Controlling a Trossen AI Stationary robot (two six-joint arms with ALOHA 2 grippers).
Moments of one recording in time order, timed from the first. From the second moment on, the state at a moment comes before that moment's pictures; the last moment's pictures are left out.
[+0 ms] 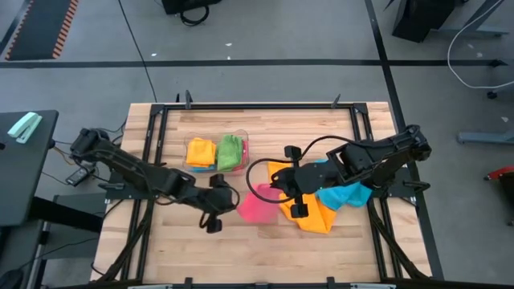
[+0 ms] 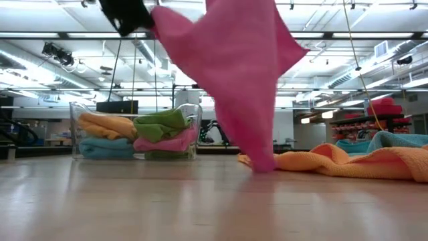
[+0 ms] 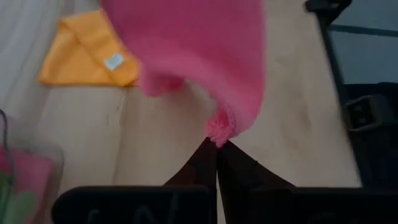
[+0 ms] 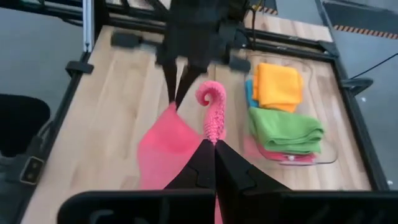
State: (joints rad) left arm -0.43 1.39 1.04 -0.43 -0.25 -0.39; right arm 0.40 1.64 1.89 -1.01 0.35 0.12
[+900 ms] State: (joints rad) left arm -0.72 1.34 1.32 -0.53 -0.19 -0.44; right arm 0.67 1.64 1.90 -0.92 0.13 0.55
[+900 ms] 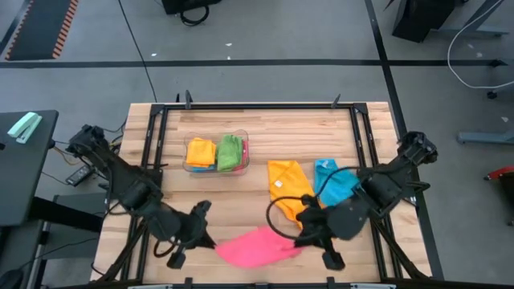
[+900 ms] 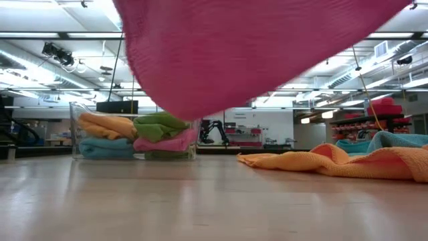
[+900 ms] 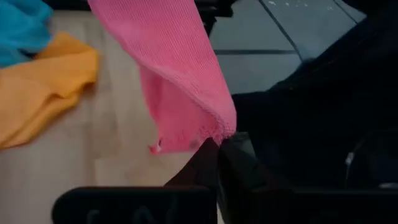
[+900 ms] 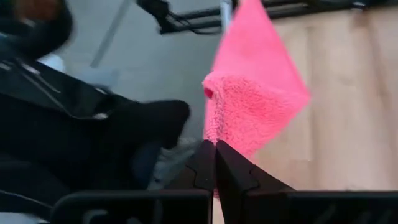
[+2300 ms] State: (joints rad) left arm -0.50 1.67 1.32 -1.18 -0.40 -0.74; right arm 0.05 1.64 1.18 -0.54 0.22 0.12
